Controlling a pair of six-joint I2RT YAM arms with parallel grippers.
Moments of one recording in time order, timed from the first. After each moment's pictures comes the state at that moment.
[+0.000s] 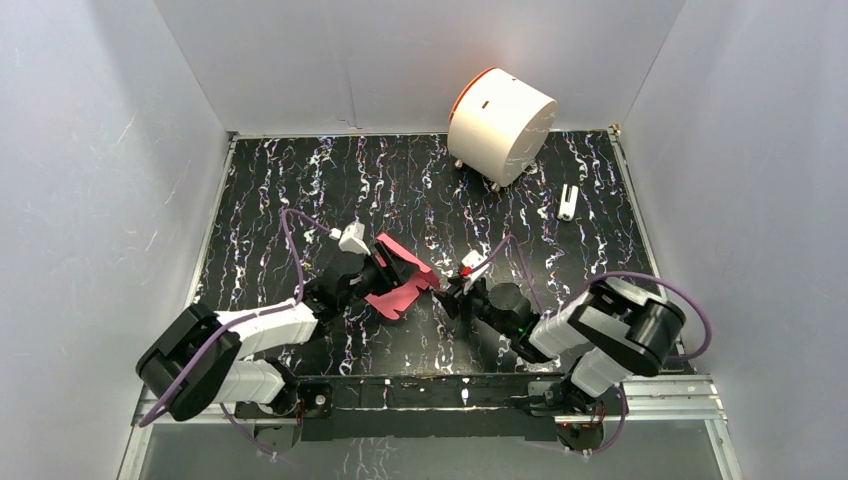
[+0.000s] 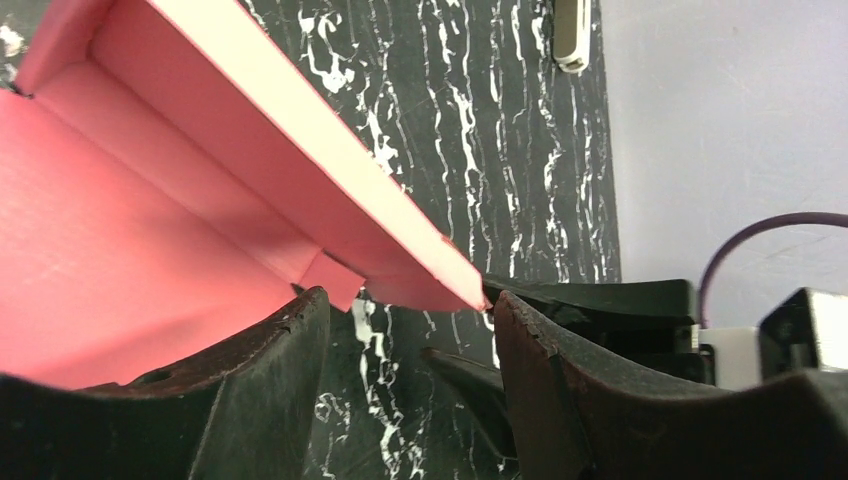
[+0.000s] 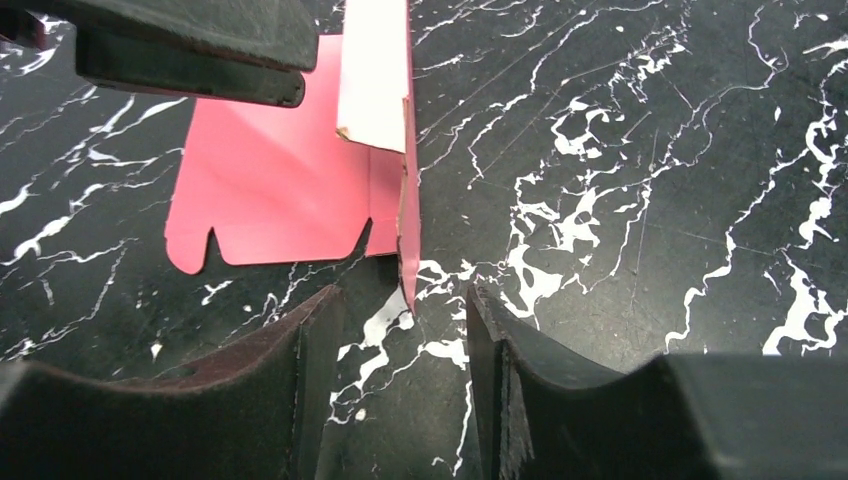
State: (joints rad) left arm -0.72 1.27 0.38 0.50 -0.04 -0.98; right arm 0.94 1.51 0.20 1.12 0.08 0.08
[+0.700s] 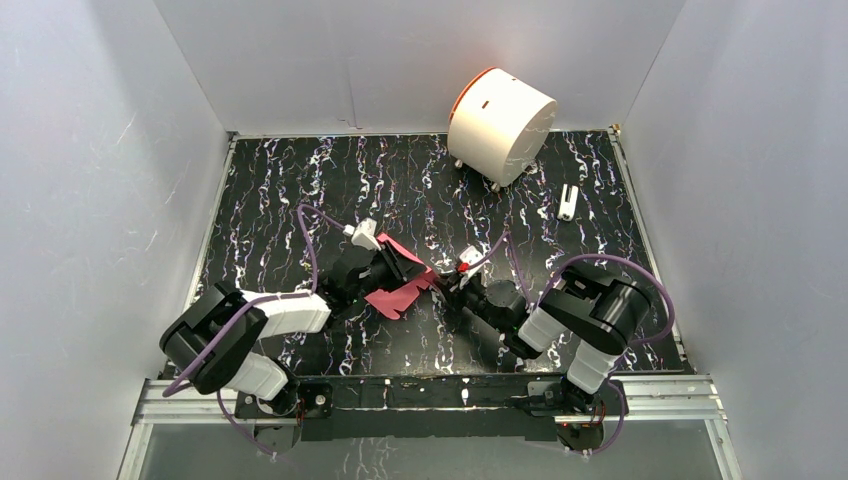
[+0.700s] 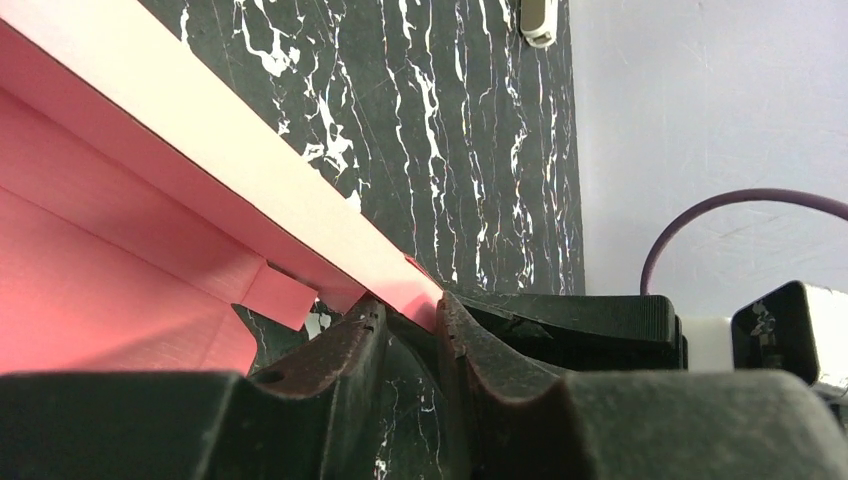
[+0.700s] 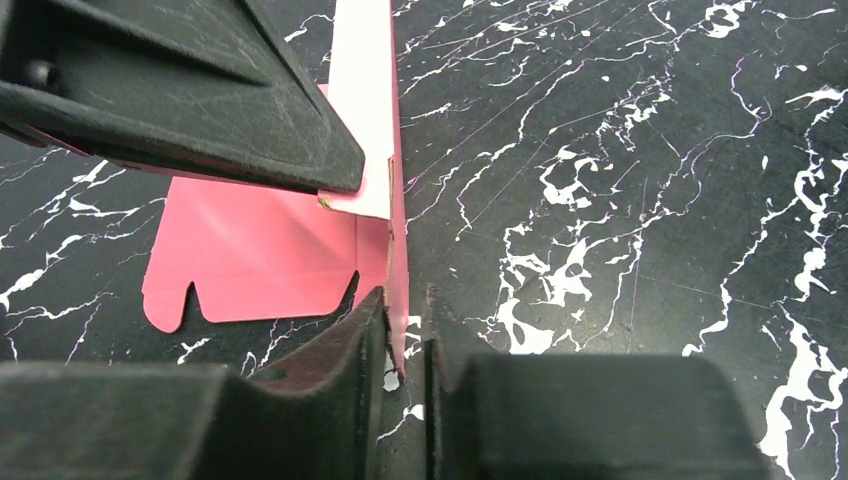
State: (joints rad) left arm -0.72 1.43 0.44 0.63 0.06 -1.04; right arm 0.92 1.71 0.24 1.35 0.08 0.06
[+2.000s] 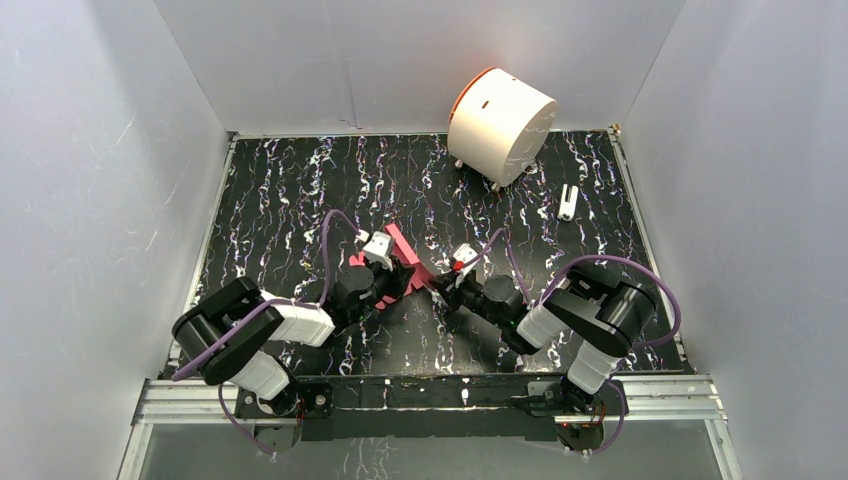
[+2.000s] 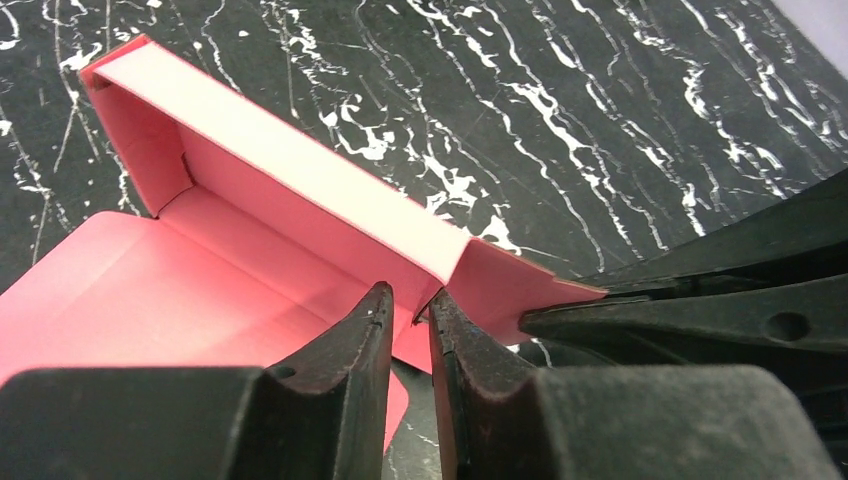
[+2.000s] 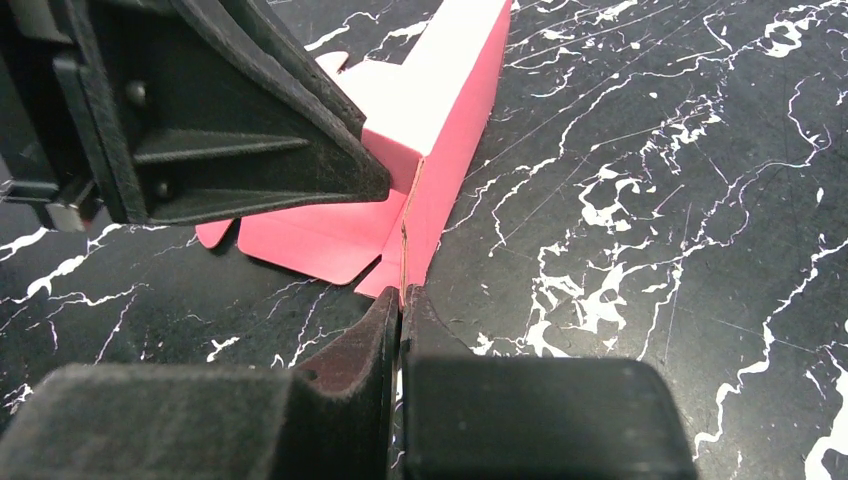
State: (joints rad) left arm -0.81 1.49 0.34 0.91 -0.18 -0.34; right arm 0.91 1.68 0.28 1.28 -0.02 0.05
